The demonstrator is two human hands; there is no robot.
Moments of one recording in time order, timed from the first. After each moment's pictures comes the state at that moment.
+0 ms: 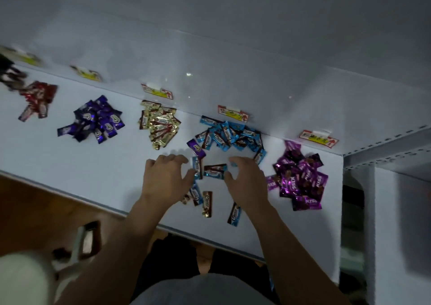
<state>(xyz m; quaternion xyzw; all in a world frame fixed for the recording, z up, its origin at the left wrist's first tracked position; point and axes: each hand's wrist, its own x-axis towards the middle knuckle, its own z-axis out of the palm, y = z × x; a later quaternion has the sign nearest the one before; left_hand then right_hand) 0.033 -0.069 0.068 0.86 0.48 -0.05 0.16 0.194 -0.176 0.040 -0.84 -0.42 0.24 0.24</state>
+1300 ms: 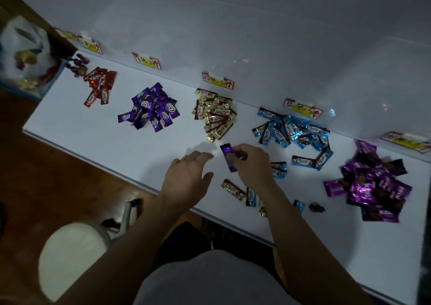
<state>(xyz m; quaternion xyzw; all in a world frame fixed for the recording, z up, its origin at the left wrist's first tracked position) -0.064 -0.012 0.075 0.85 0.47 -0.08 0.22 0.094 -0.061 0.032 -0.78 -0.39 0.39 0.31</state>
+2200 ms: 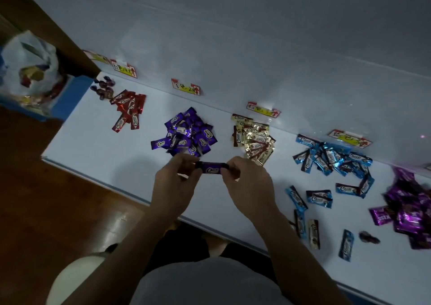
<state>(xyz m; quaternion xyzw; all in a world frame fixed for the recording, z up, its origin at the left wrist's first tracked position) -0.164 0.082 0.097 0.68 0.58 0.19 0.42 -0.017 0.014 0.089 -0.80 -0.48 0.24 0.27</state>
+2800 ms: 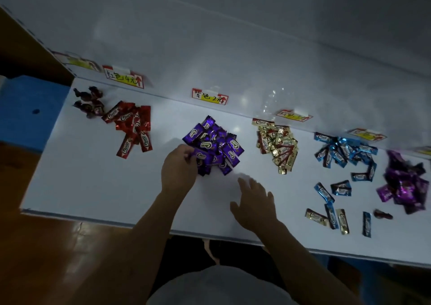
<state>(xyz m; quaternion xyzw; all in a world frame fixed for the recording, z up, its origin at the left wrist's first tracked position) -0.228 0.262 -0.015 0.73 0.53 0.08 0.42 -0.121 0.102 0.020 -0.86 -0.36 0.35 -0.09</state>
